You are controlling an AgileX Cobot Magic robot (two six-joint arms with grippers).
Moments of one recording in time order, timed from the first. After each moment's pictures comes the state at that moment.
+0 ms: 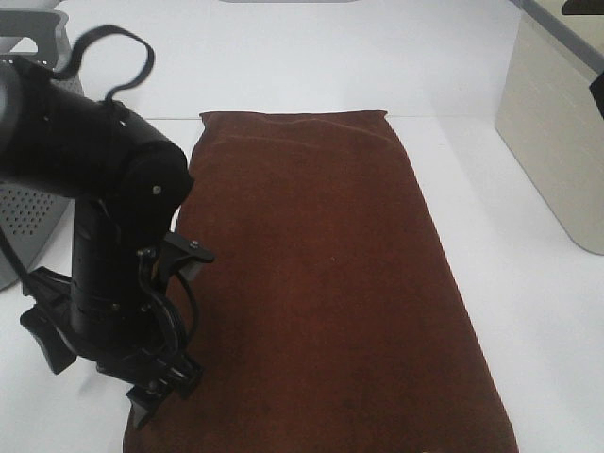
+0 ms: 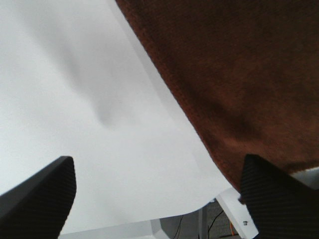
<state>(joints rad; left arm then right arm) -0.70 1.91 -1.05 0.10 1.05 -0.34 0.19 1.04 -1.15 0.35 1.22 -0.14</state>
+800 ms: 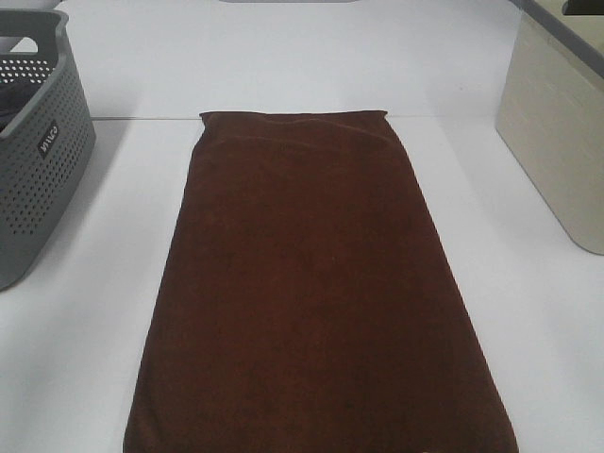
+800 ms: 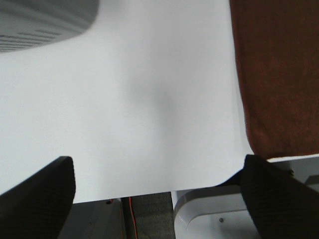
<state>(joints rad) -0.28 1.25 -1.05 0.06 1.21 -0.24 0.19 1.03 -1.15 0.20 1.22 -0.01</state>
